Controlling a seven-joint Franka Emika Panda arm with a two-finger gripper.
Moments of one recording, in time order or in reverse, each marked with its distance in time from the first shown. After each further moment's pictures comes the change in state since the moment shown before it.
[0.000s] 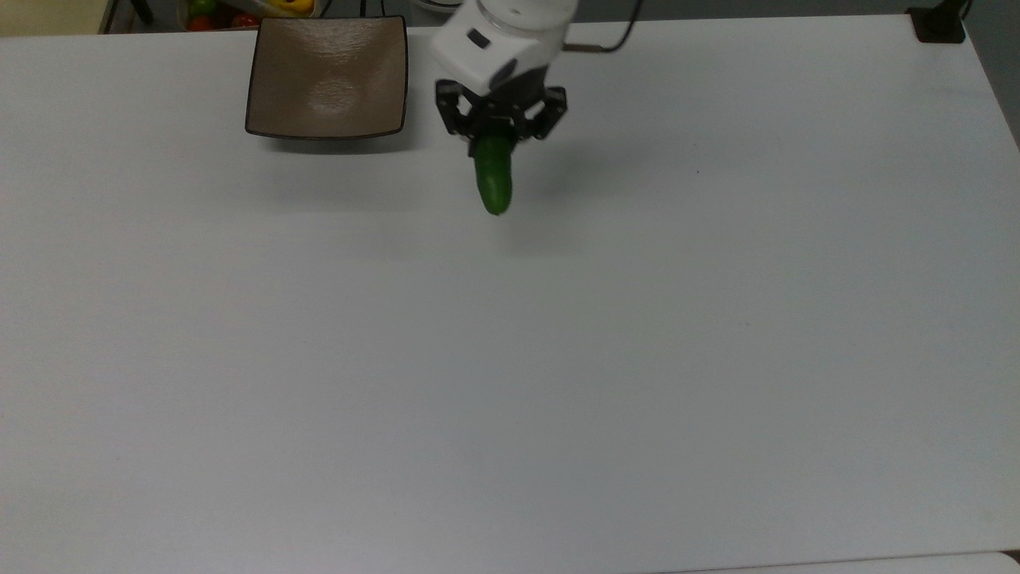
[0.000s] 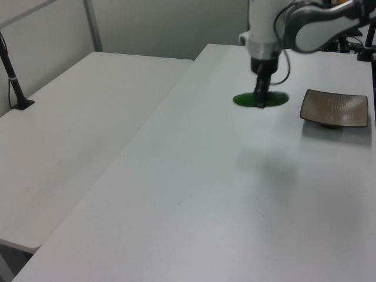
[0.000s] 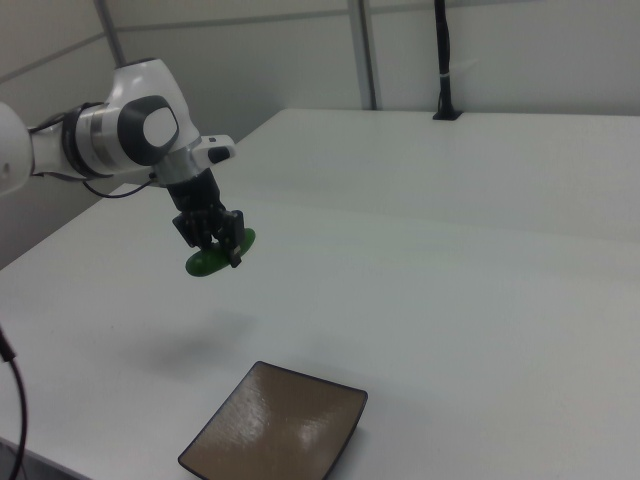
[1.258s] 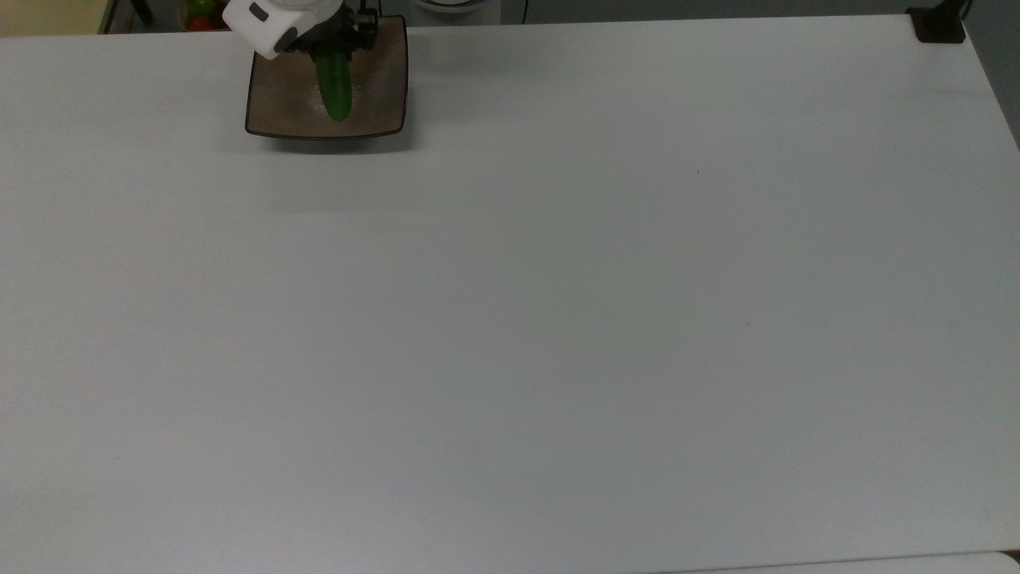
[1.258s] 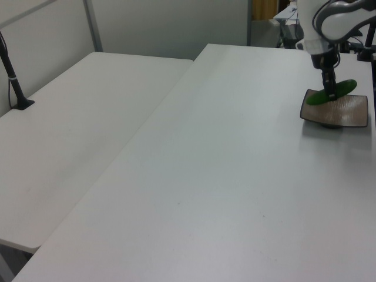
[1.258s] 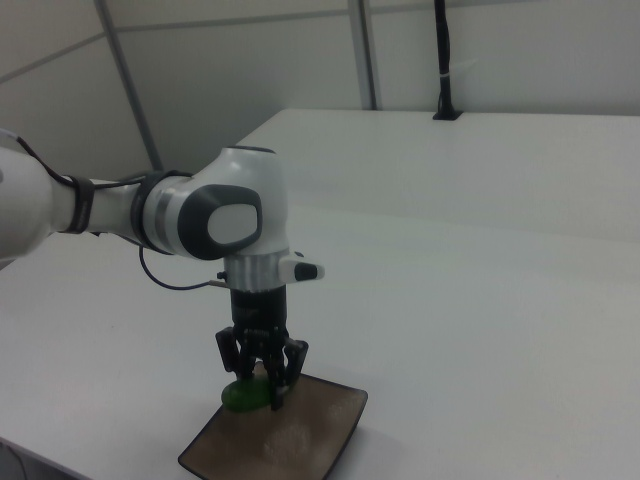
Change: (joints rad) arm -0.123 -0.188 -0.291 -0.370 0.027 -0.145 -0.438
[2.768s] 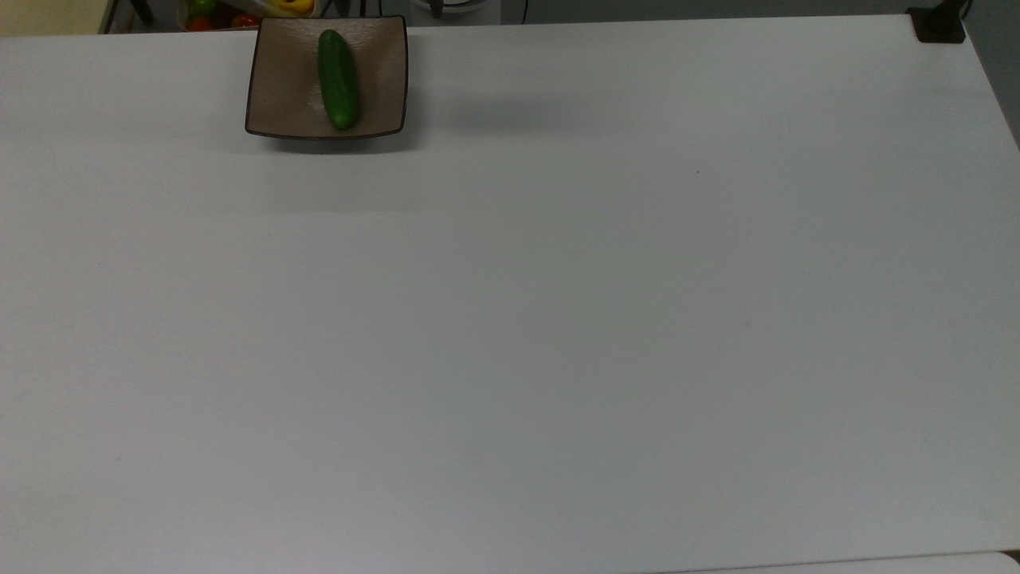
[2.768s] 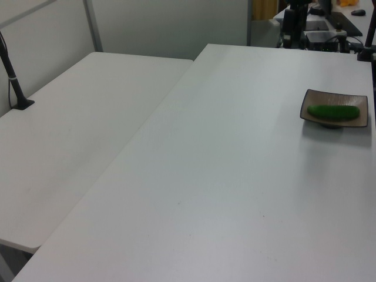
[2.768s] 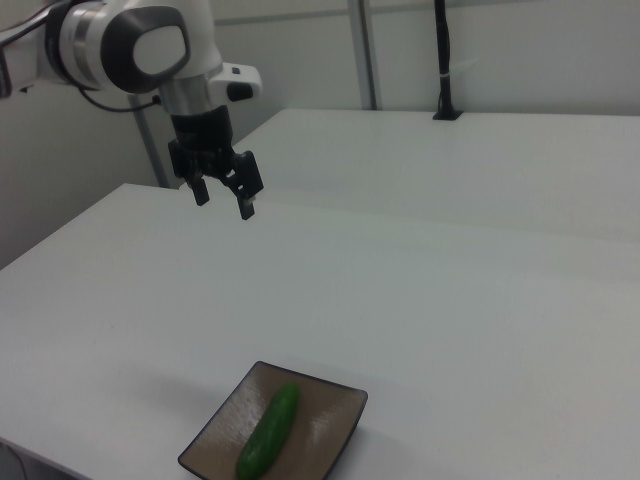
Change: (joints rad) arm 0.089 0.008 0.080 0.502 0.223 -0.140 0.274
